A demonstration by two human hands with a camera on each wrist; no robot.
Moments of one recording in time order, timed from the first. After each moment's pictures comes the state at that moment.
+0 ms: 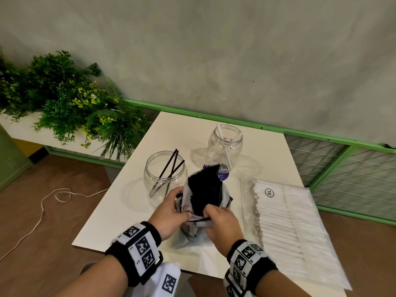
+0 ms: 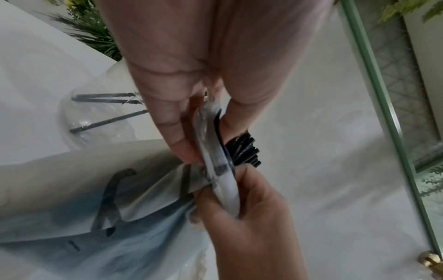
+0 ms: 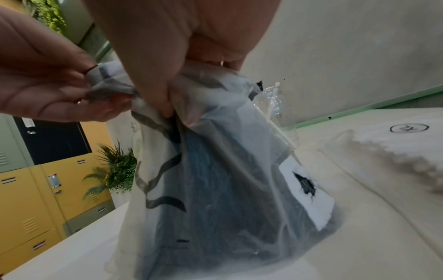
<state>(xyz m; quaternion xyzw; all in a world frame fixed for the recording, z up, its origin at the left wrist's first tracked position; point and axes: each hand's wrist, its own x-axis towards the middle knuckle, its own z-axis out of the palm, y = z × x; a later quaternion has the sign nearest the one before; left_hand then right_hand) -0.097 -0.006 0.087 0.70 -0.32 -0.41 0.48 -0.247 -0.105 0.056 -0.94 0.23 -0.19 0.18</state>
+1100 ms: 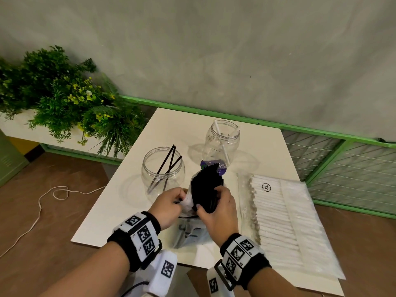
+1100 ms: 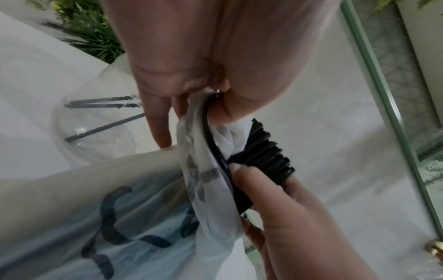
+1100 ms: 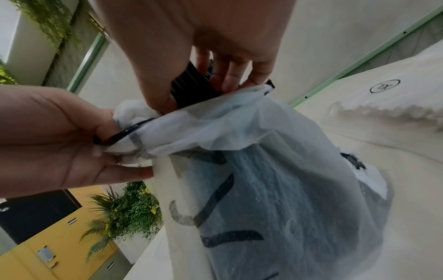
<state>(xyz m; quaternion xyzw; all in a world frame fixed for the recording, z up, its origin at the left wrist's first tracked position) -0.093 -0.013 0.090 0.74 -0.37 -0.36 0.43 -0.235 -0.098 0.055 -0.79 0.42 -0.33 0.31</state>
